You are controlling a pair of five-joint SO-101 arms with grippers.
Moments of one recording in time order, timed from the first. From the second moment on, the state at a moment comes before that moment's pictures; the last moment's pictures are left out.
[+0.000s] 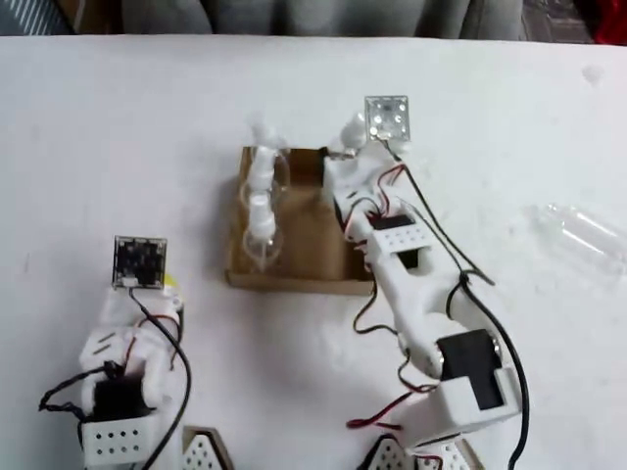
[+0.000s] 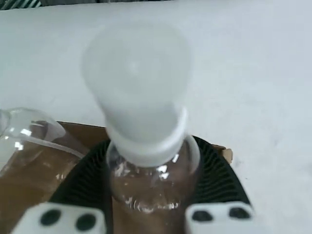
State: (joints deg) left arm -11.8 -101.8 97.2 53.1 -6.5; right arm -16.4 3.0 37.6 -3.0 -8.0
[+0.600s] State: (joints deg) left arm -11.8 -101.8 97.2 53.1 -6.5; right arm -15.4 8.4 37.0 -7.6 -3.7
